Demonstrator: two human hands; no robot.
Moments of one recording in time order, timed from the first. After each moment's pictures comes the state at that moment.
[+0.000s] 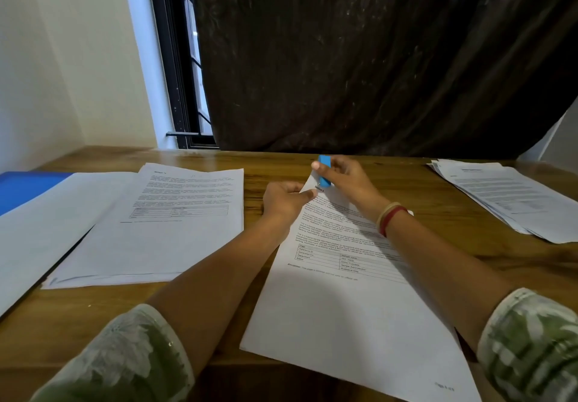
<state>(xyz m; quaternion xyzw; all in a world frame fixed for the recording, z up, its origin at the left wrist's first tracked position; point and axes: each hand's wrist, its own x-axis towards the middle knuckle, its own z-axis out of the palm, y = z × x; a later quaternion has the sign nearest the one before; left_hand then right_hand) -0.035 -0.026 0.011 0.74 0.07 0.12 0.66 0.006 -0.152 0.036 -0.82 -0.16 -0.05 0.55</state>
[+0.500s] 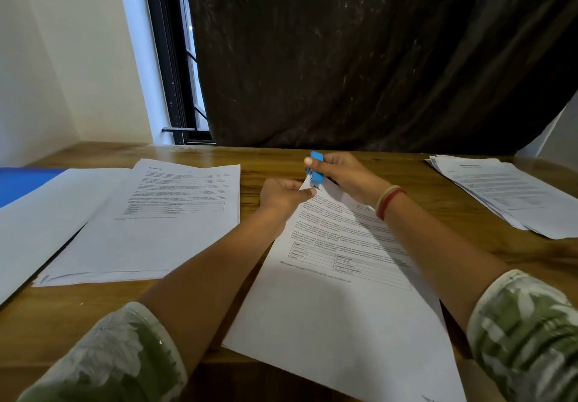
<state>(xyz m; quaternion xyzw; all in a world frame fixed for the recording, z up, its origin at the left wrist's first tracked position) -0.040 -0.025 0.019 0.73 0.08 0.07 0.67 0.017 -0.155 0.048 -0.81 -0.18 0.05 0.55</state>
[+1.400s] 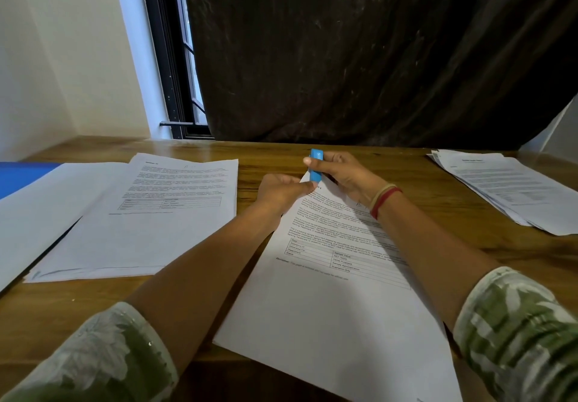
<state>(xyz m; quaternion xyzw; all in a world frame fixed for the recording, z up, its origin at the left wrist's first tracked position) -0.036 -0.026 0.024 0.76 0.08 0.03 0.65 0.029 -0.158 0.035 -0.76 -0.16 0.11 0.62</state>
